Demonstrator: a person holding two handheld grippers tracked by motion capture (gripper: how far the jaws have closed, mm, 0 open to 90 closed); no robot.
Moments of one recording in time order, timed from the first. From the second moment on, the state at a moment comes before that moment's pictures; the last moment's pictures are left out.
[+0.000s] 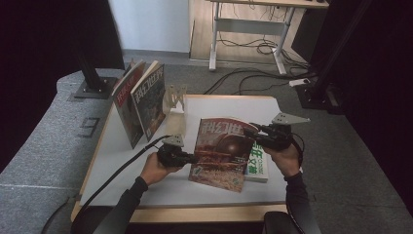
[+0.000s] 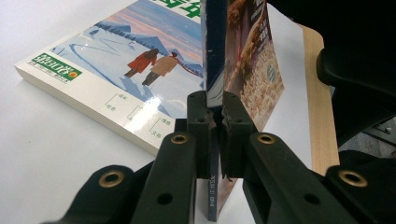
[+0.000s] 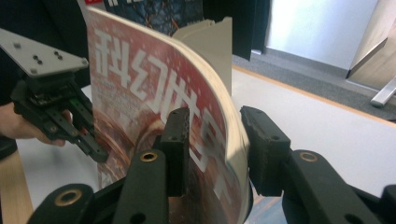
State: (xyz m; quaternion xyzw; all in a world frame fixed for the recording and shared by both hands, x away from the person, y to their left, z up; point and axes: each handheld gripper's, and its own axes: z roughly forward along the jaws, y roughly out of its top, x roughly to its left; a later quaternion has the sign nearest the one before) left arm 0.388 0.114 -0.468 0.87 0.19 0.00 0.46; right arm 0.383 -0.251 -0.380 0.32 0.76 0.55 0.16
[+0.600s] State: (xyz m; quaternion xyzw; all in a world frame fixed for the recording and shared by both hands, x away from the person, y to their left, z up) left arm 0.386 0.116 -0.470 0.86 0.19 0.00 0.47; right arm 0.383 -0.247 -0.408 0.33 0.77 0.53 0.13
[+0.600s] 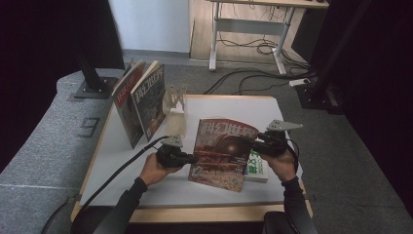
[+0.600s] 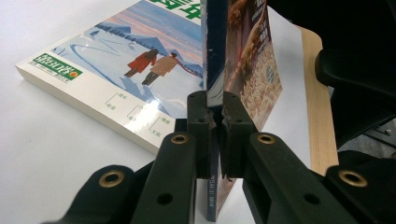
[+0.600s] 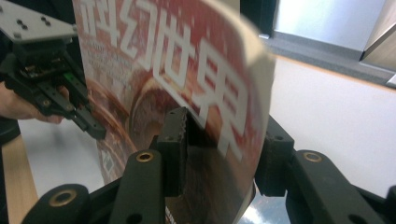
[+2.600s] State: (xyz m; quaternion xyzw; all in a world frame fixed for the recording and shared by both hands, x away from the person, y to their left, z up) left arm 0.390 0.095 -0.422 0.85 0.17 0.11 0.49; right arm 0.372 -0.239 -0.374 0.28 0.75 0.56 0.19
